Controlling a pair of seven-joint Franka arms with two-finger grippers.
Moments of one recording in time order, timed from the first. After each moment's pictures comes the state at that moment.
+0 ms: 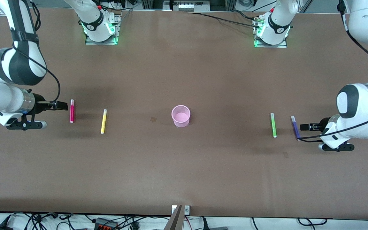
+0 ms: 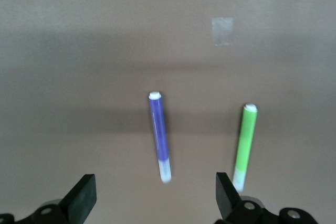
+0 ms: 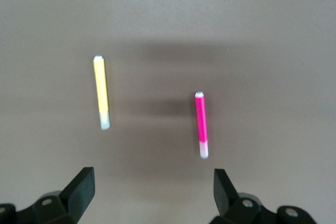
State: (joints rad) left arm 0.15 0.58 -0.05 -1.61 0.03 1.96 0.03; right arm -0.02 0.34 0.00 -1.71 -0.01 1.84 -0.04
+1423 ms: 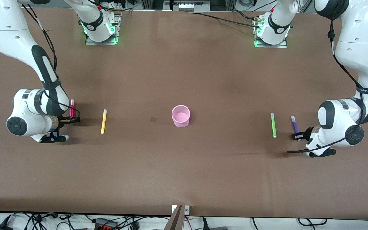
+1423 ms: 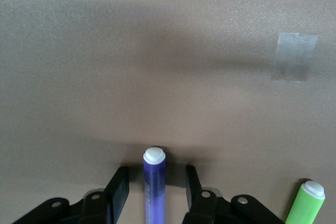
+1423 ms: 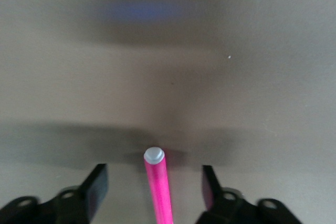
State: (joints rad) left arm 0.17 0.76 -0.06 -1.61 0.03 2.15 -0.06; right arm -0.09 0.68 0.00 -1.72 -0.10 2.03 -0.11
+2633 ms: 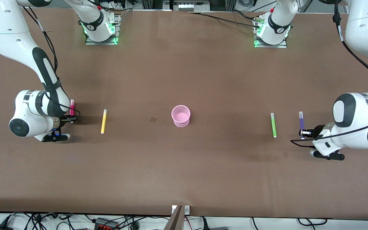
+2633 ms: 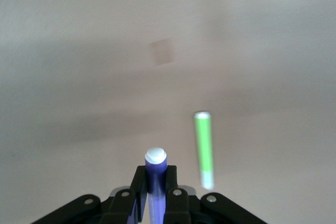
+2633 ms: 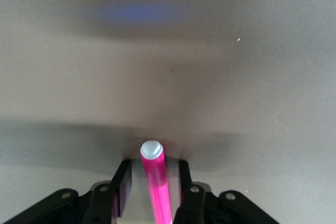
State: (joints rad) left arm 0.17 0.63 -0.18 -1.42 0.03 1.82 0.14; right arm -0.09 0.69 0.00 -1.71 -0.10 2.00 -0.13
